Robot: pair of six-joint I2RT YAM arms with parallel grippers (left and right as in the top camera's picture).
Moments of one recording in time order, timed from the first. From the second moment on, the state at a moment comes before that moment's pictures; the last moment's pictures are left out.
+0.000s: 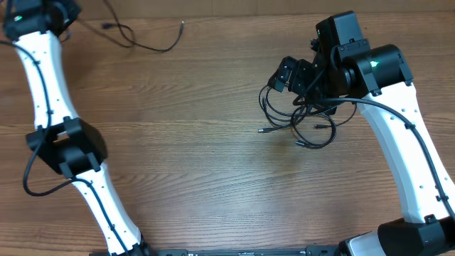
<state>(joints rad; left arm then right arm) 0.35 2.47 2.64 -0.87 0.11 -0.46 0.30 1.65 1.79 -1.29 -0.27 0.65</state>
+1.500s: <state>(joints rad) 0.37 2.58 2.64 -1.40 0.51 -0.04 0.30 1.65 1.79 -1.29 -0.27 0.65</state>
